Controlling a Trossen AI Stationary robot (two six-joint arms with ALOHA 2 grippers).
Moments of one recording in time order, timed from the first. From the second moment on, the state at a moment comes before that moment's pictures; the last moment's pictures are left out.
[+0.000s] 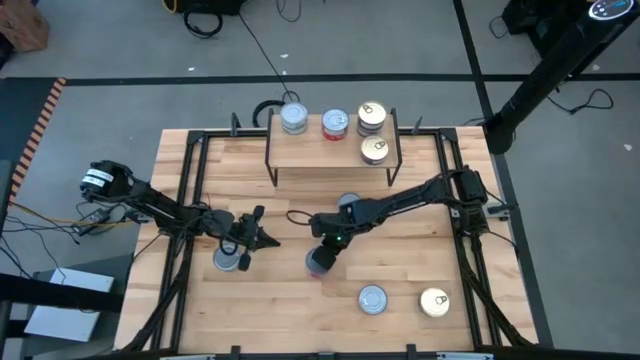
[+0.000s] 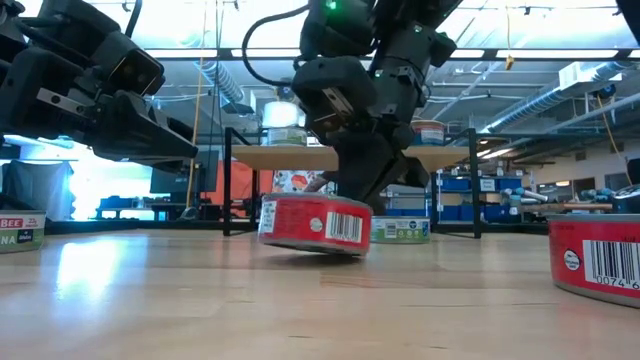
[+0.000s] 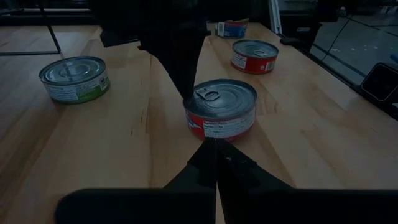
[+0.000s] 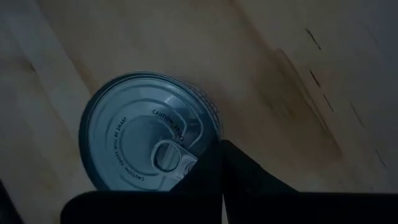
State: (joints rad) left arm -0.22 1.27 0.12 0.88 -0.03 -0.06; right arm 0.10 2.01 1.37 -0.54 -0.16 0.79
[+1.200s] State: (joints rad) left arm -0.22 1.27 0.12 0.87 -0.03 -0.06; right arm 0.08 2.01 1.45 -0.96 0.01 0.72
